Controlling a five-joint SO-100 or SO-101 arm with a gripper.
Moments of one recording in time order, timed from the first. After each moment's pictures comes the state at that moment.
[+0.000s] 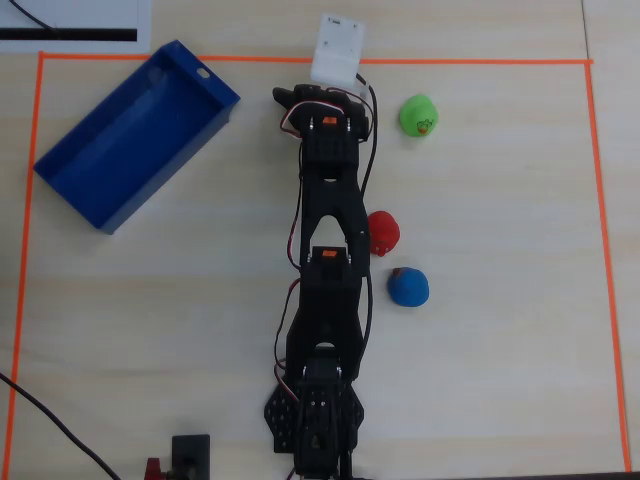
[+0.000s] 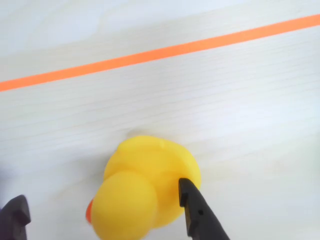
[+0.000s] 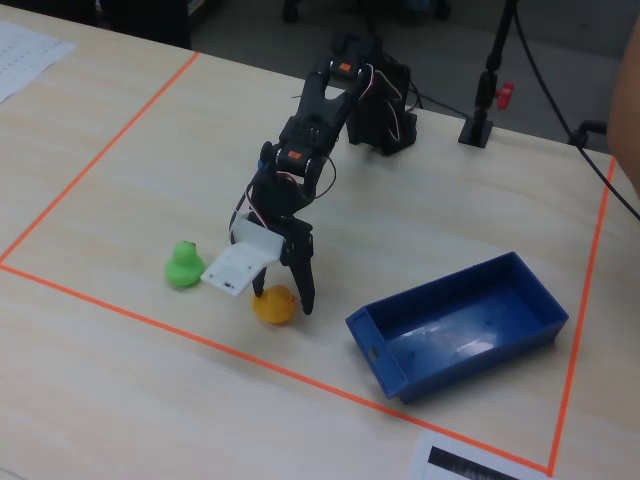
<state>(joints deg) 6.4 55.5 64.1 44.1 -78.5</state>
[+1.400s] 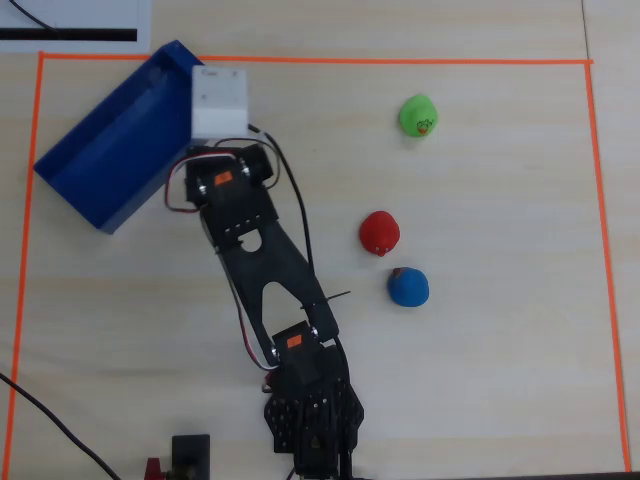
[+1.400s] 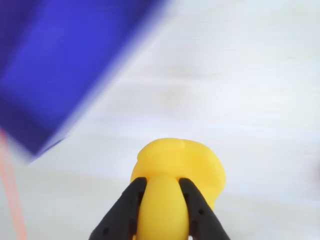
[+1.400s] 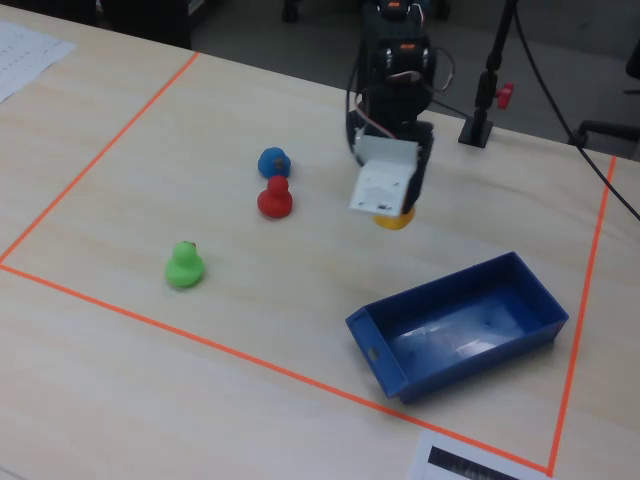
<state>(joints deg) -22.1 90.7 73.5 81.7 -64.6</state>
